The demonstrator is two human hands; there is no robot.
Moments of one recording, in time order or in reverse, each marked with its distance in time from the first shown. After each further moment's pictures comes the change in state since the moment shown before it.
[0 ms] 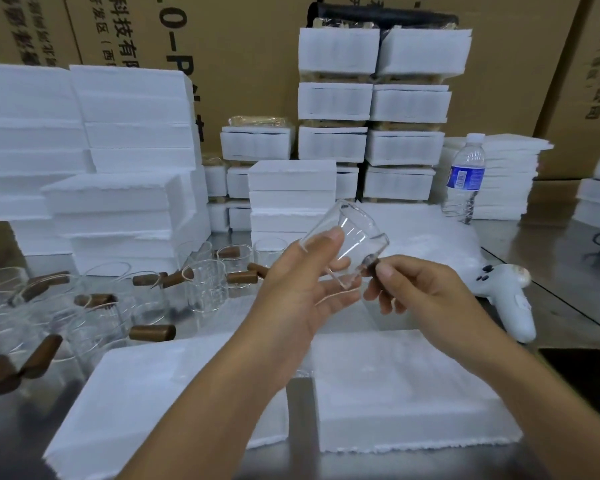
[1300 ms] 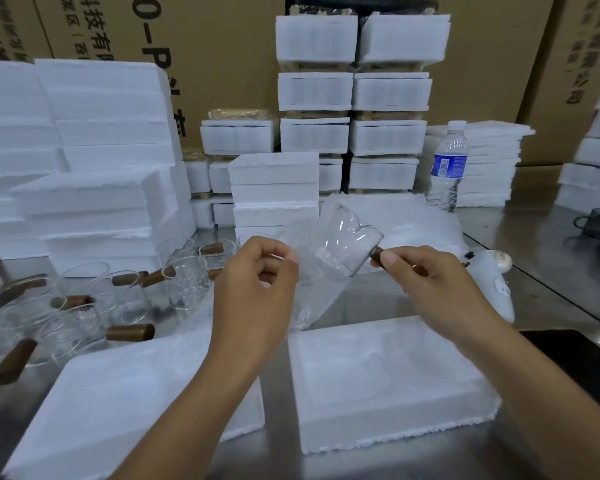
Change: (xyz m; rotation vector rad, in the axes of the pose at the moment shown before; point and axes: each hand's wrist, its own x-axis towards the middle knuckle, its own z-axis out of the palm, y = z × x) left_hand 0.009 -0.020 -0.019 0.673 0.312 0.416; right_hand 0.000 0.018 -0.022 -0.270 0.246 0.094
